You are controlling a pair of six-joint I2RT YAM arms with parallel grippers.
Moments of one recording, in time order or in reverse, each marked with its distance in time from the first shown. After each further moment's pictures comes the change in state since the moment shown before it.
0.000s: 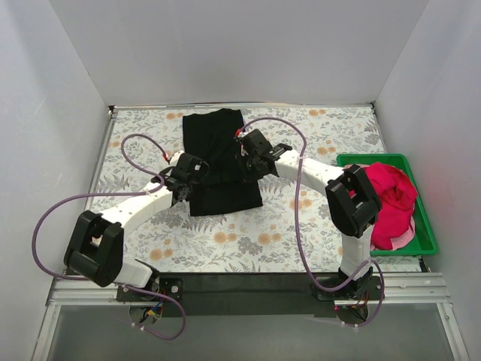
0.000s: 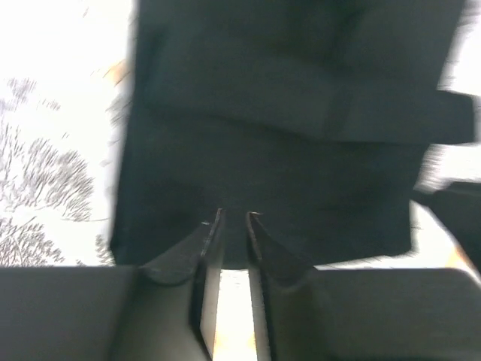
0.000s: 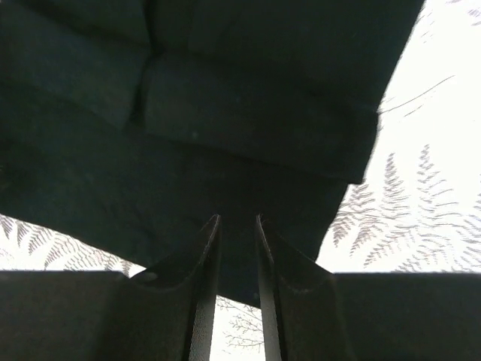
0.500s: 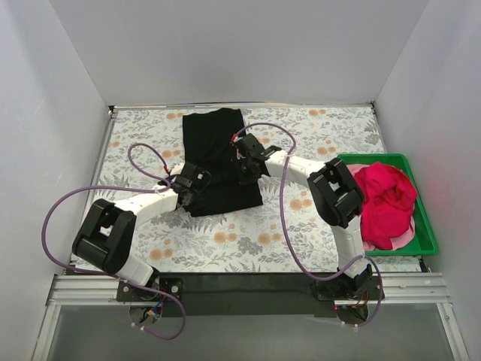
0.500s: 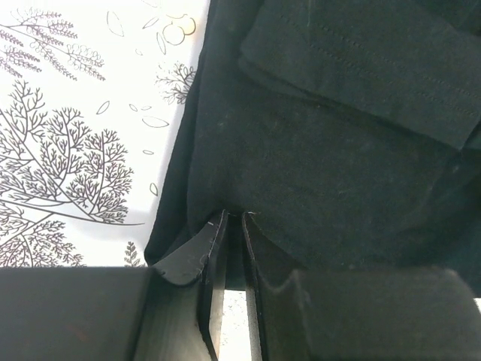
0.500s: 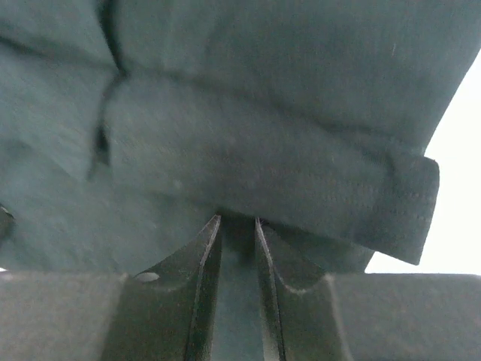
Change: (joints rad) left arm 0.004 0.118 -0.109 0.043 -0.028 -0.072; right arm 0.000 0.165 0.038 0.051 -0.044 0.024
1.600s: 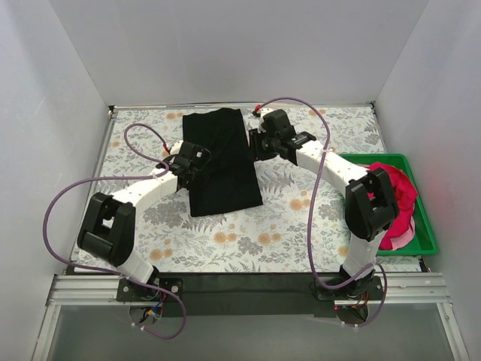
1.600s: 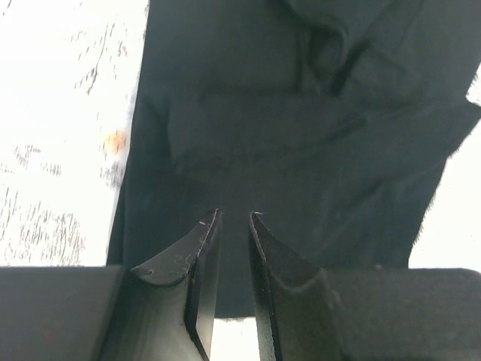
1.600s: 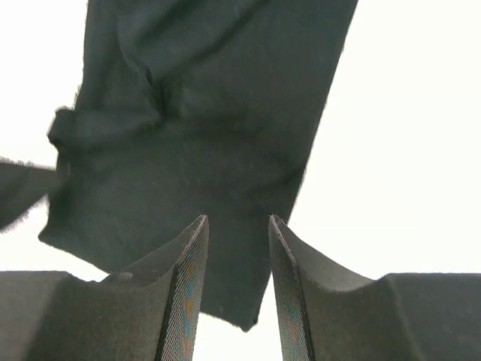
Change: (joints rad) left arm 0.043 0.039 0.209 -0.040 -0.002 0.058; right arm -0.139 -0.245 -0.010 0.058 -0.048 -0.076
